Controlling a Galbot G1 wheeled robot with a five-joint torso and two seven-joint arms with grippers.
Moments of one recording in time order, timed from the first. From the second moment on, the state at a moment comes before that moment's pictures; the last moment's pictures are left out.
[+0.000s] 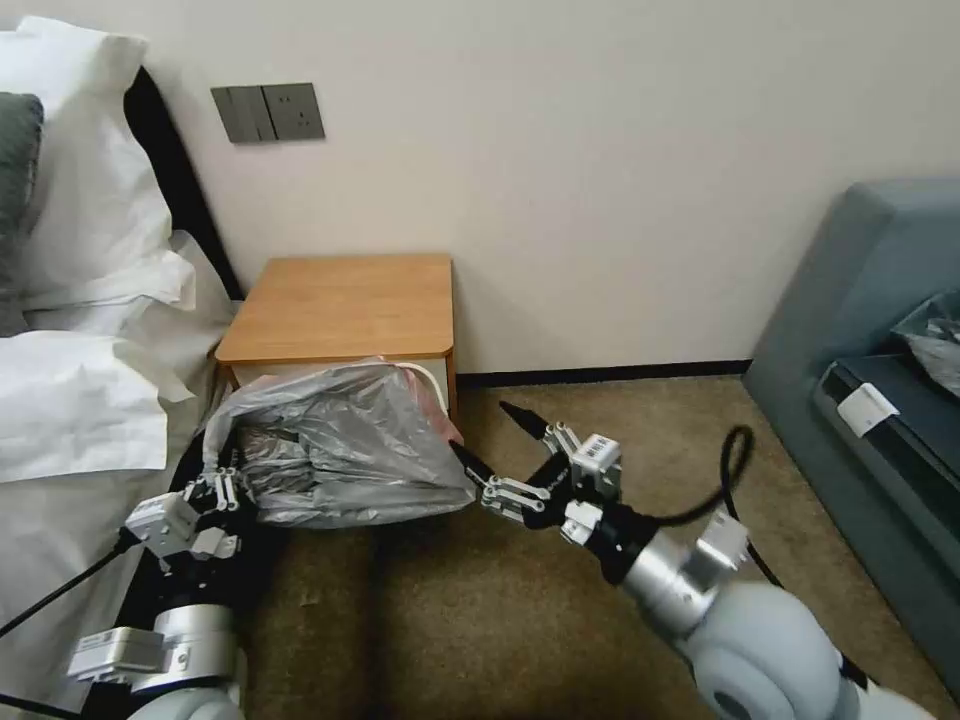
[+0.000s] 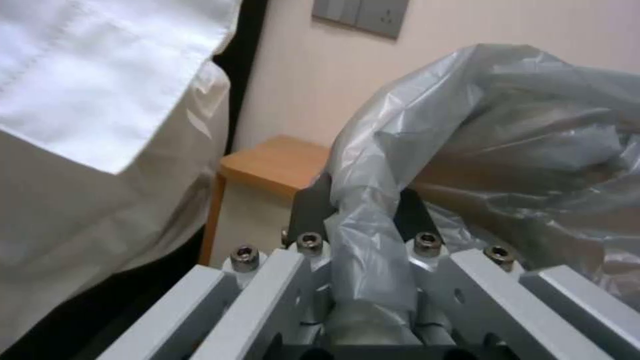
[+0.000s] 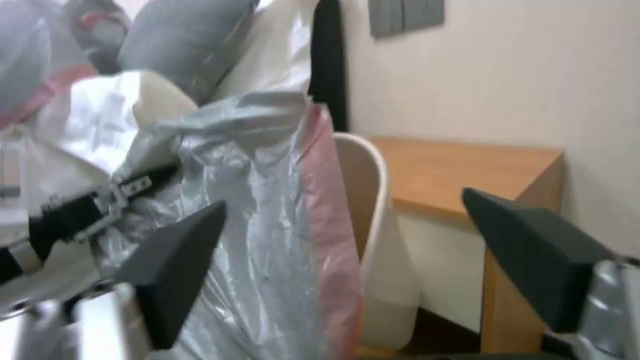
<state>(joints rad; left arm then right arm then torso) 1.76 -1.61 -0.75 -2.31 -0.39 -0.11 0.04 -1.22 0.88 0.03 2.30 0.56 -0.13 -0.05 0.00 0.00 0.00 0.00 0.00</state>
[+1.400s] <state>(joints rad) 1.77 -1.61 -0.73 -2.30 -0.35 -0.12 0.07 -1.09 0.93 -0.07 2.19 0.55 -0.14 -0.06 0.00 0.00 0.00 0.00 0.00</state>
